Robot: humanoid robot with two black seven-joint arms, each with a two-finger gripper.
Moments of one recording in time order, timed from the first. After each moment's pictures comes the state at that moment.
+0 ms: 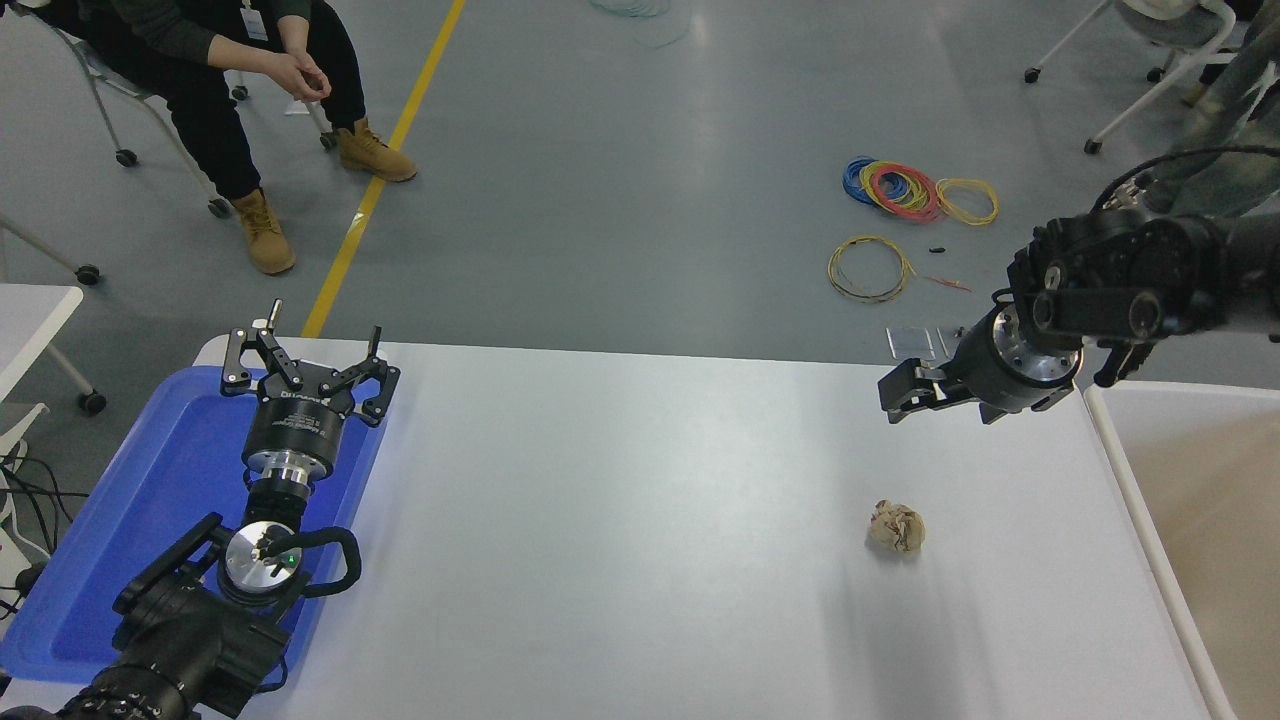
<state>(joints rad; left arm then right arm) -0.50 0.13 -1.12 -0.54 -0.09 -0.62 -0.36 1.66 -0.22 -1.20 1.05 -0.26 0.36 0.03</state>
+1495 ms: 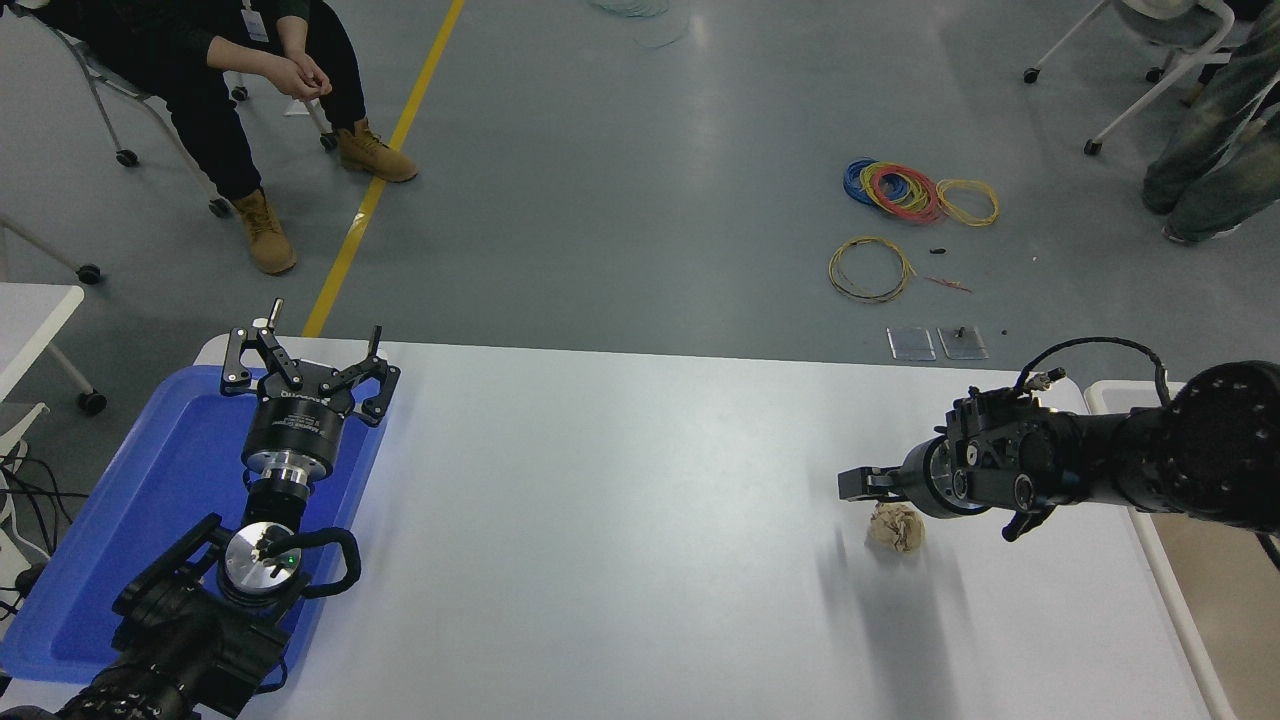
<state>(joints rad) -0.50 0.13 -1.12 -0.54 -0.09 -0.62 -0.36 1.25 -0.13 -1.13 0.78 -0.27 0.14 0.03</state>
